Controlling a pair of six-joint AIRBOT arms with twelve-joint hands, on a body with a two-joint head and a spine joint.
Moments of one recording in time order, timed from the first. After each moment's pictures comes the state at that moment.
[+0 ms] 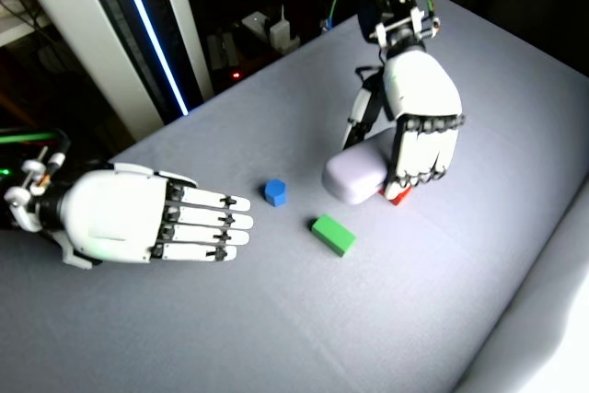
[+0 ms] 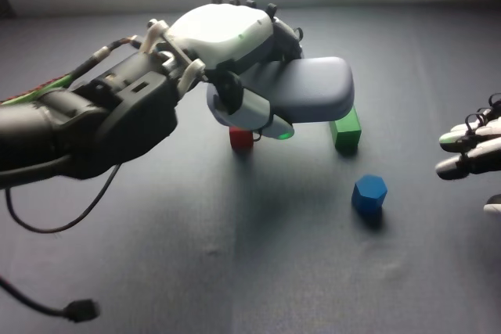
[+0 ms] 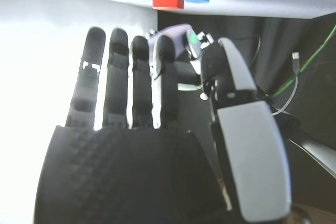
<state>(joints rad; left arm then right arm) 0.57 -1.37 1.43 -0.20 -0.51 0.98 -1.04 -0.94 1.18 -0.12 1.05 -0.43</state>
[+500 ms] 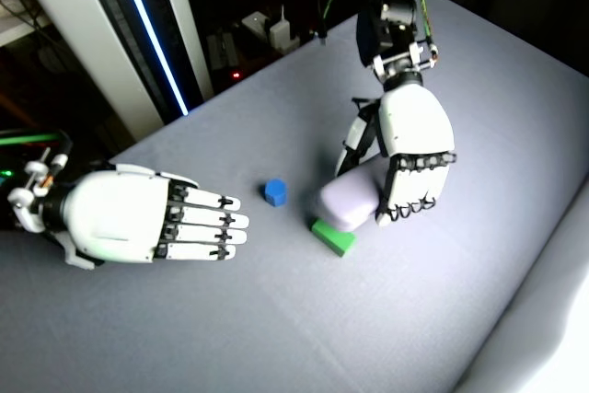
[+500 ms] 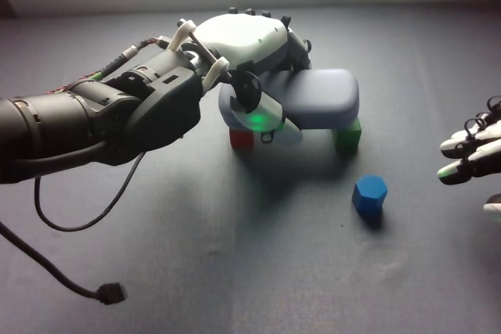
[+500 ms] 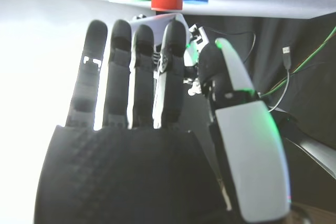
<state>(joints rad) 0.56 -1.46 1.54 -0.23 -0.41 0.98 -1.04 -0.94 1.19 -0.12 1.05 -0.42</state>
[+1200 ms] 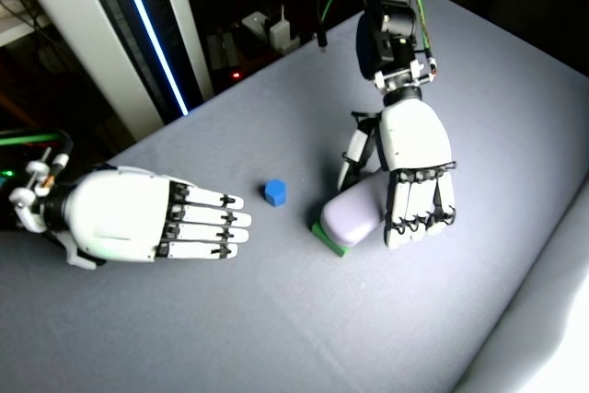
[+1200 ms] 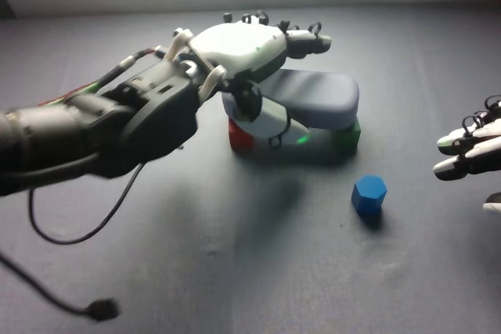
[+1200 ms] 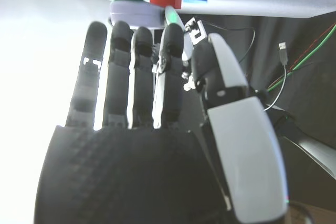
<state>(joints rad) 0.59 -1.40 1.44 -0.27 -0.47 1.00 -1.04 -0.95 1.19 -0.13 1.05 -0.42</state>
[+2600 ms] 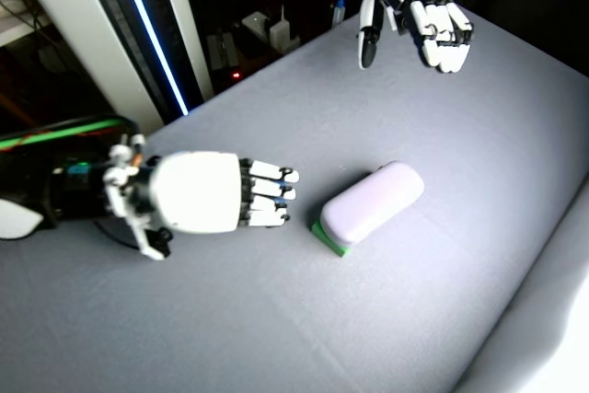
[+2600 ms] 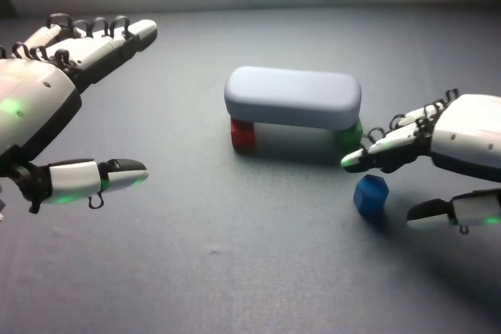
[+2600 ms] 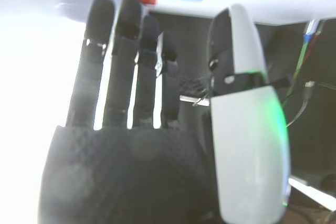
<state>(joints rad) 1.09 -0.85 0.92 -0.29 -1.21 0.91 -0.75 -1.12 1.31 -0.41 0.80 -0.38</state>
